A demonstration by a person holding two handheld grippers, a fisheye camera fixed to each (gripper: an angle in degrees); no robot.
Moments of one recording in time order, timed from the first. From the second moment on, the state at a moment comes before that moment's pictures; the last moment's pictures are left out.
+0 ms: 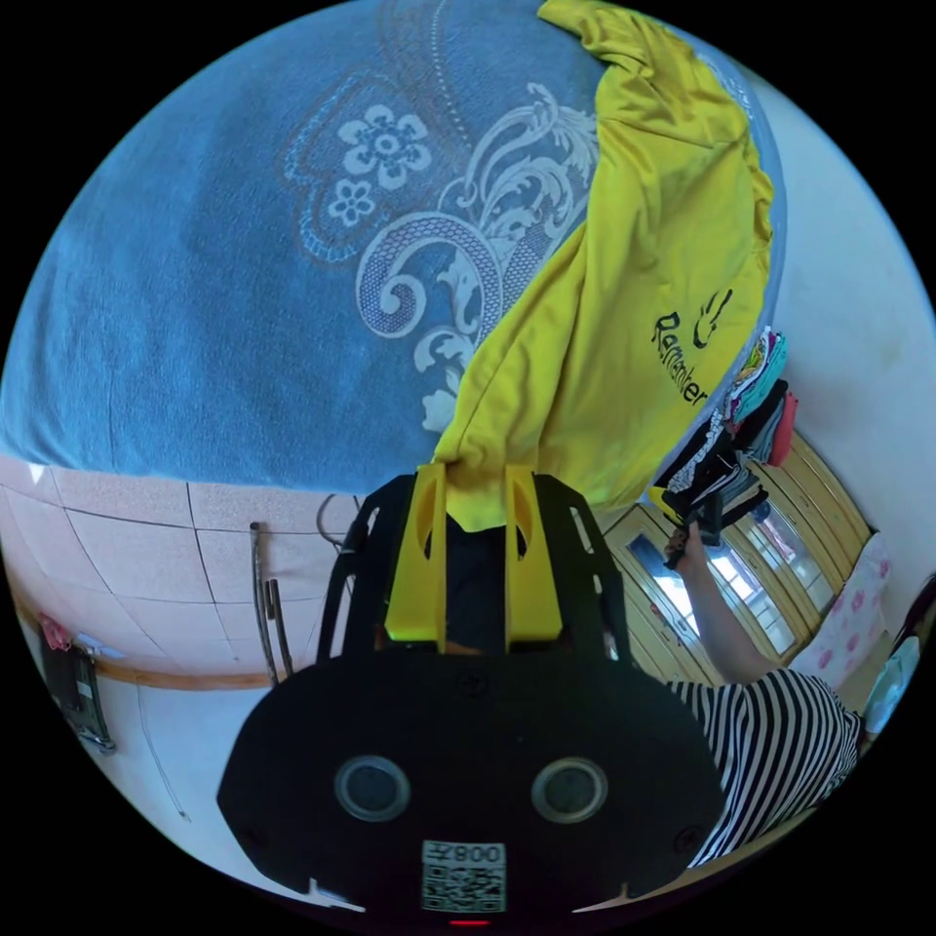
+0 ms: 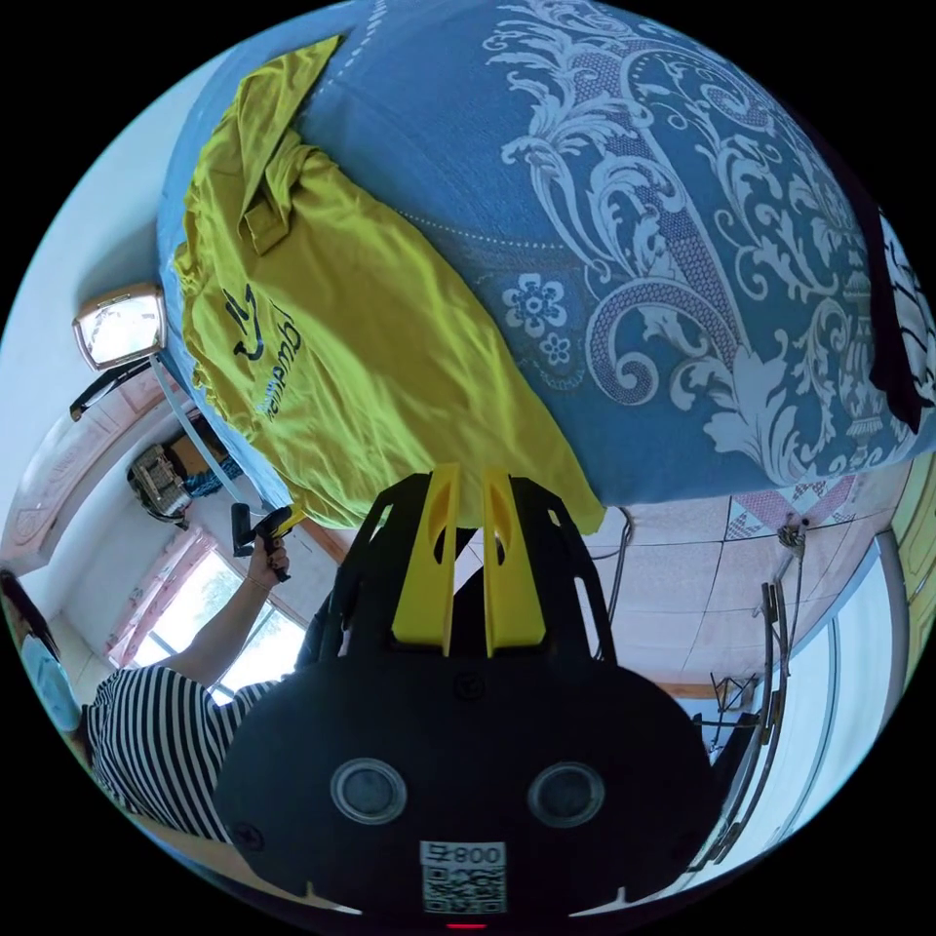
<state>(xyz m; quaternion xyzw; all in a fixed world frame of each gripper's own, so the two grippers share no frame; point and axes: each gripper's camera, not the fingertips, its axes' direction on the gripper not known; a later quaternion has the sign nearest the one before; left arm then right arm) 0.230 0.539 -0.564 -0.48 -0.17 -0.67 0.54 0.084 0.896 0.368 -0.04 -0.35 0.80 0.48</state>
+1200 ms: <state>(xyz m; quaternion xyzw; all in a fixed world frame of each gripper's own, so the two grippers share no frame) 0.277 0.596 -0.614 -0.40 -0.13 -0.69 0.58 -0.025 0.909 0.404 -0.12 -0.32 0.79 0.50</state>
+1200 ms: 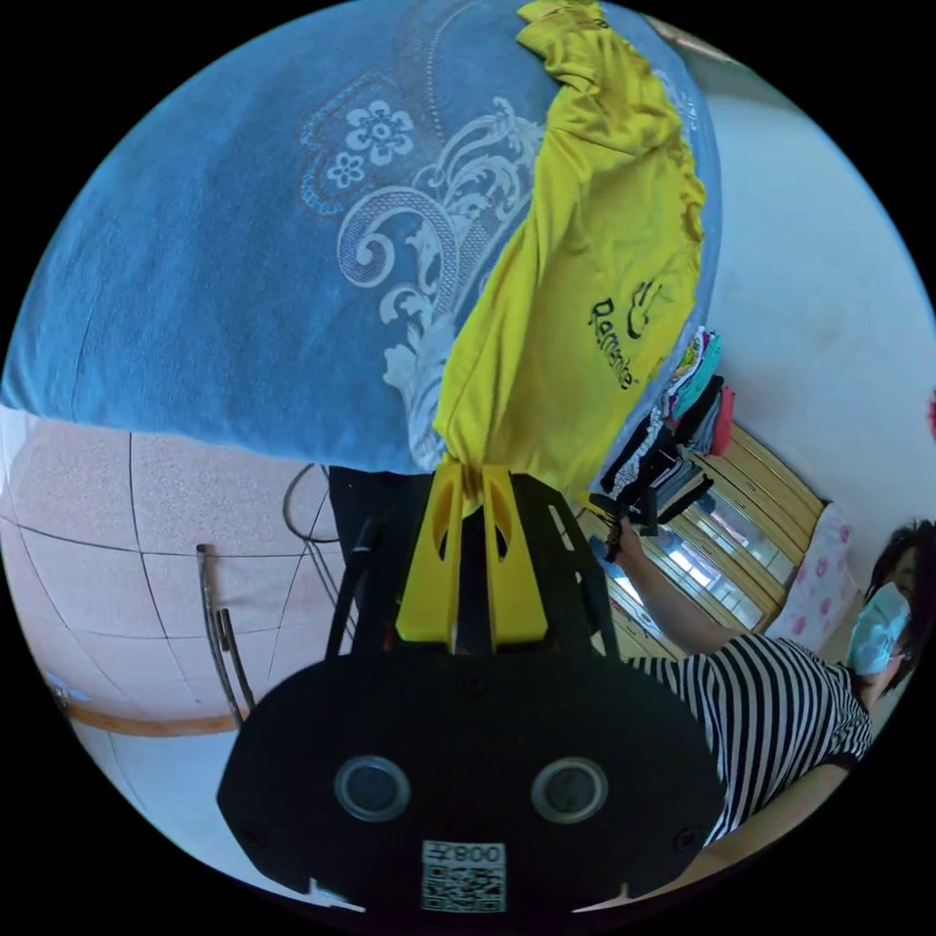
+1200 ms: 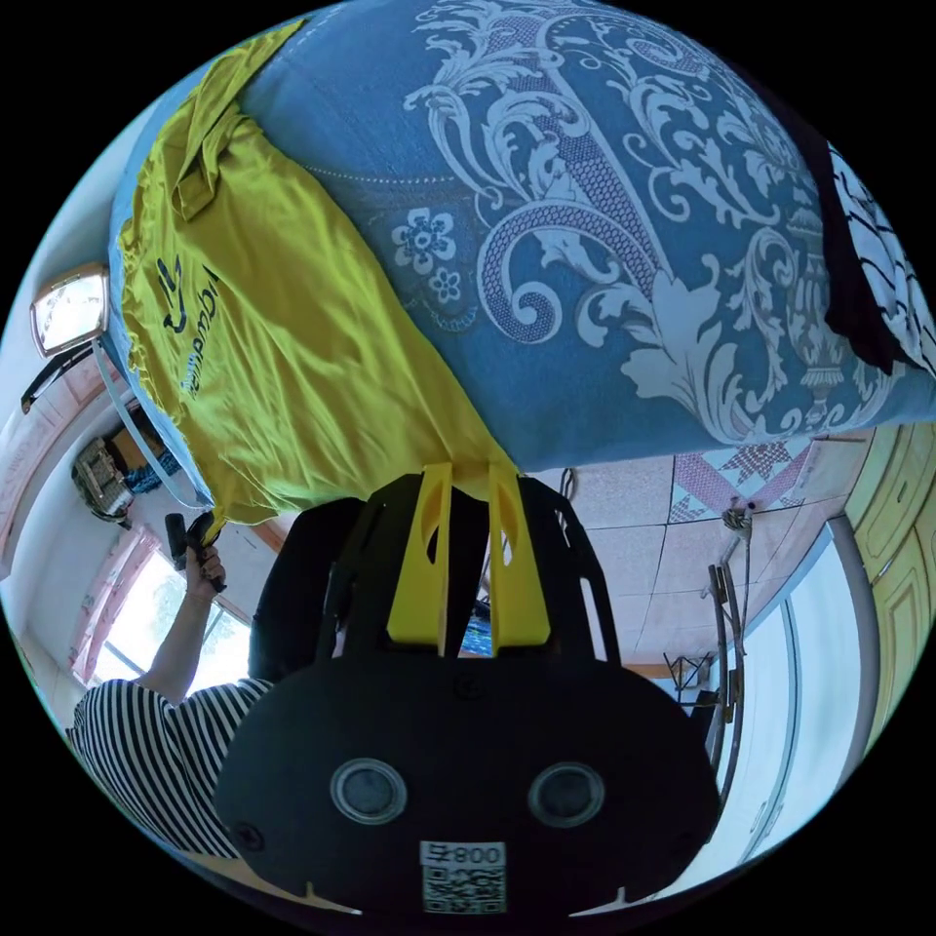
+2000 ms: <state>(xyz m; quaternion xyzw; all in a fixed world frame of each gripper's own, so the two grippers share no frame) 0.333 0.632 -0.562 -0.28 -0.25 -0.67 0.64 -0.084 0.947 0.406 -0.04 -0.35 0.74 0.57</state>
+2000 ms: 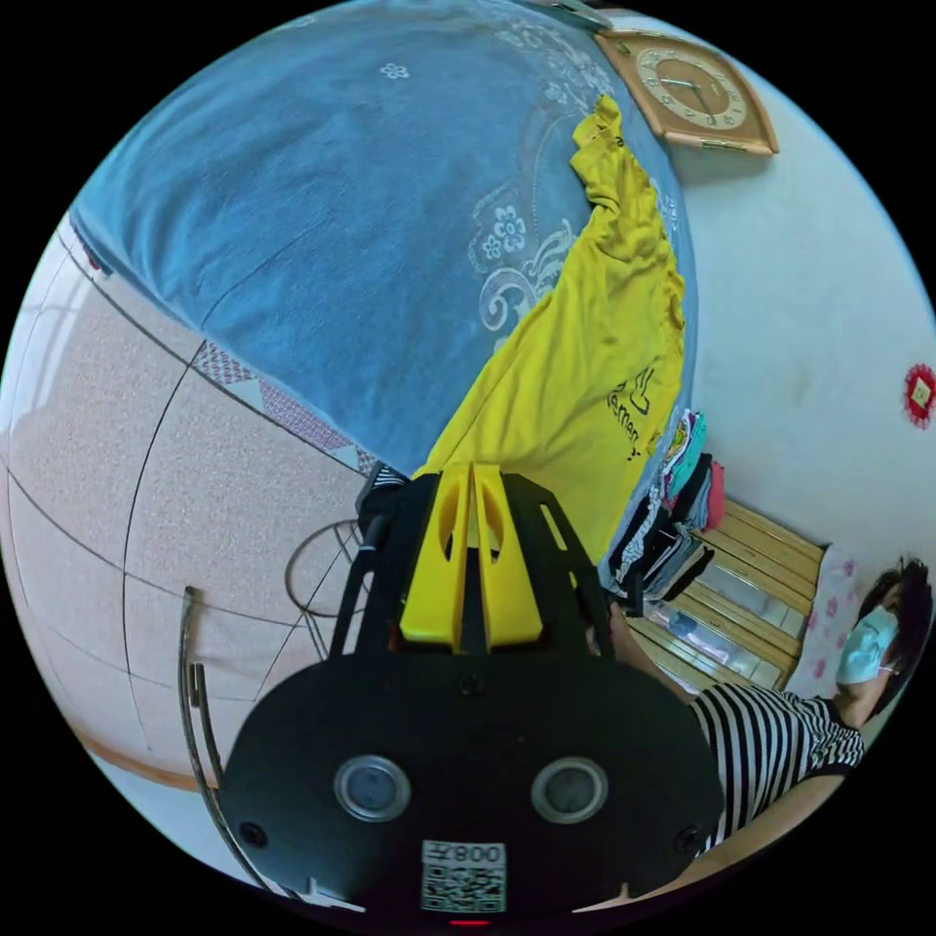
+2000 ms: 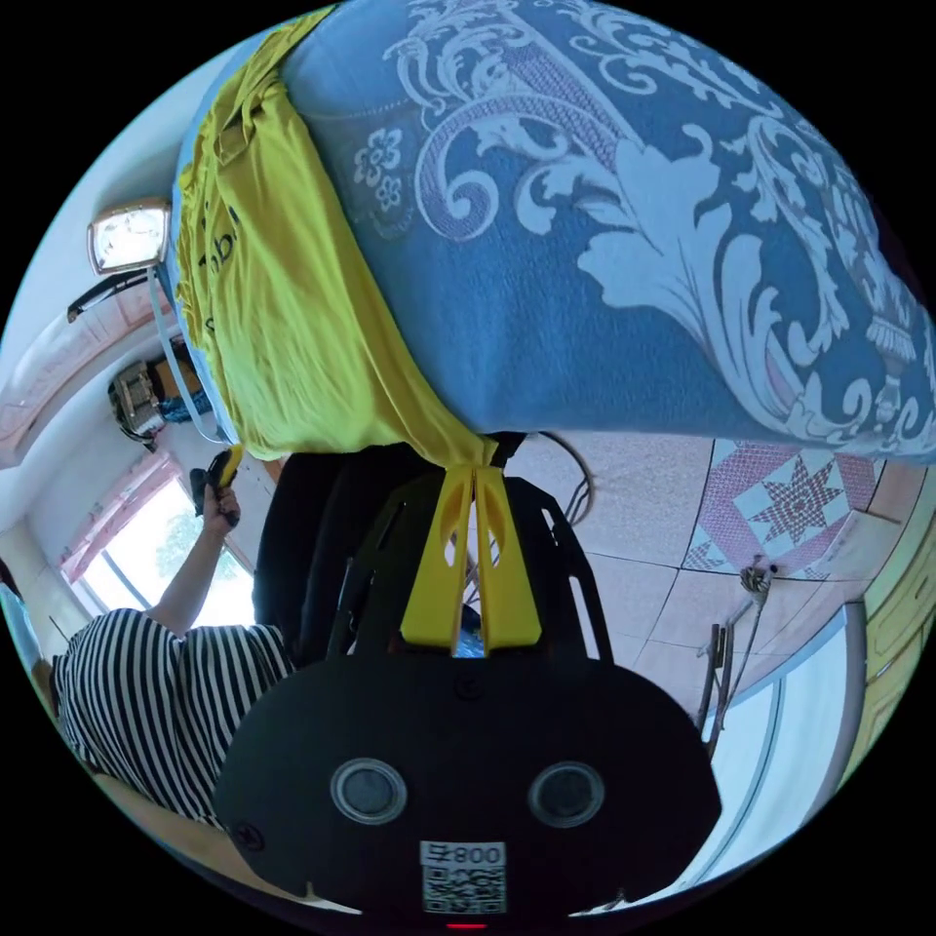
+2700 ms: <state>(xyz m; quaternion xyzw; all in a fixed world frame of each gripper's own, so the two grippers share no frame) 0.369 0.622 -0.322 -0.16 -0.17 -0.53 0.82 -0.040 0.885 0.279 0.18 -0.12 0.65 0.73</state>
